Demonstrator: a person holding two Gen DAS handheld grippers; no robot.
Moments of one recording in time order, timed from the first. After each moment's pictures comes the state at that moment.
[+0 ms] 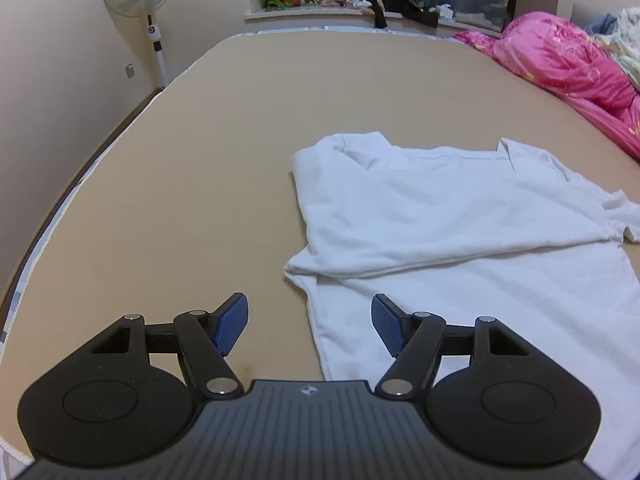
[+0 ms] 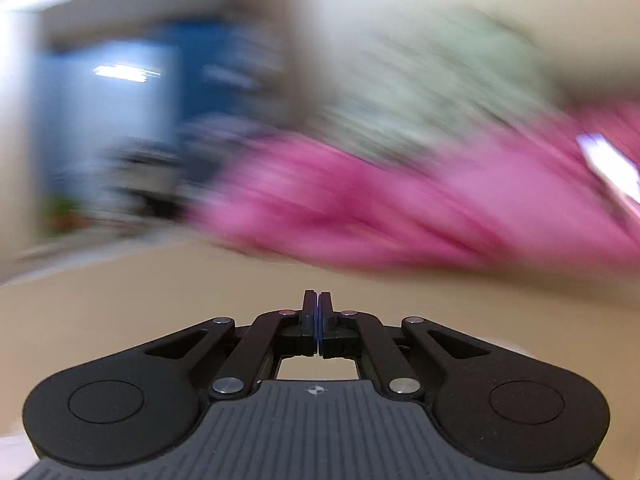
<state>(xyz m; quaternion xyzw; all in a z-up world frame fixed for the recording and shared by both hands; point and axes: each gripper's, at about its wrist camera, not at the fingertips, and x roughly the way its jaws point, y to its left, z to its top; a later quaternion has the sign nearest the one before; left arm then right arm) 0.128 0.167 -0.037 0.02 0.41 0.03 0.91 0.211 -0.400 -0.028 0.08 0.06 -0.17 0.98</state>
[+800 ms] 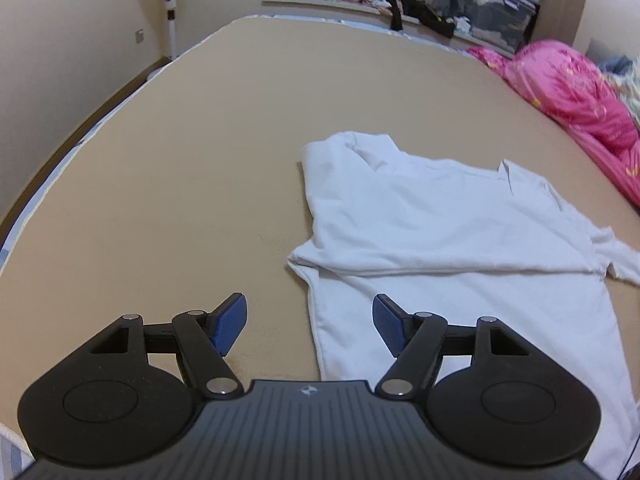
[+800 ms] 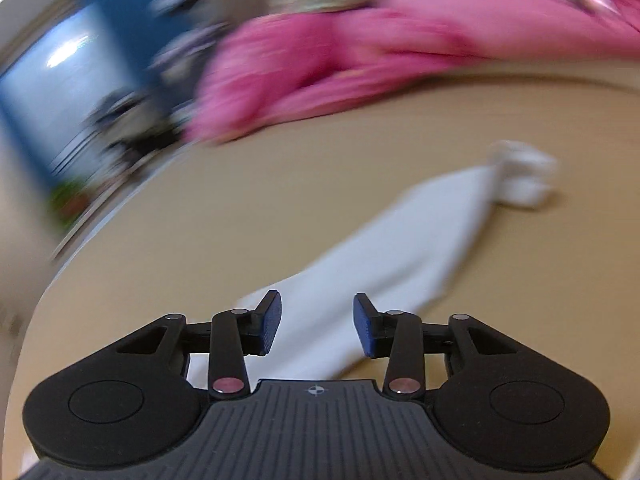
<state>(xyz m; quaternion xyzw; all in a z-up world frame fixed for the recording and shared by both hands) 0.125 0.186 -0.031 -0.04 0.42 0.03 0.90 0.167 -0.475 -0.087 0.34 0.23 -0.23 0.88</state>
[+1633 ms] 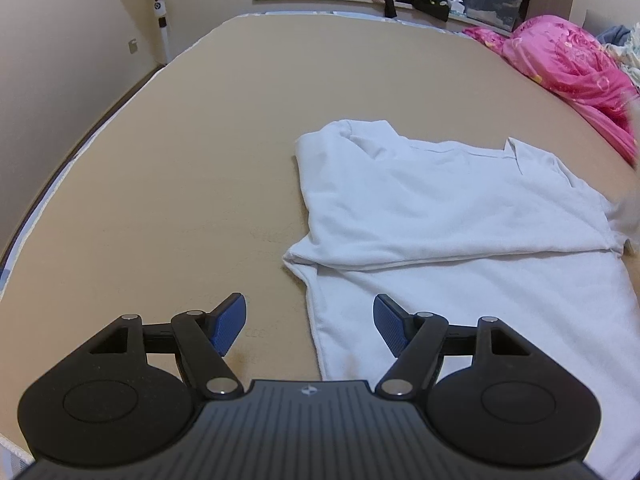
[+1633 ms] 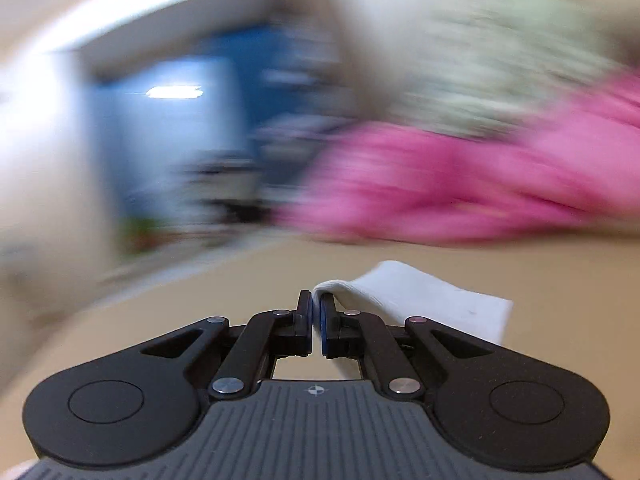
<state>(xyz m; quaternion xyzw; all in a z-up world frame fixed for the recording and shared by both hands) 0.136 0.177 -0.043 -0.01 0.43 0.04 0.90 0.221 -0.323 -0.014 0.17 0.06 -0.04 0.98</state>
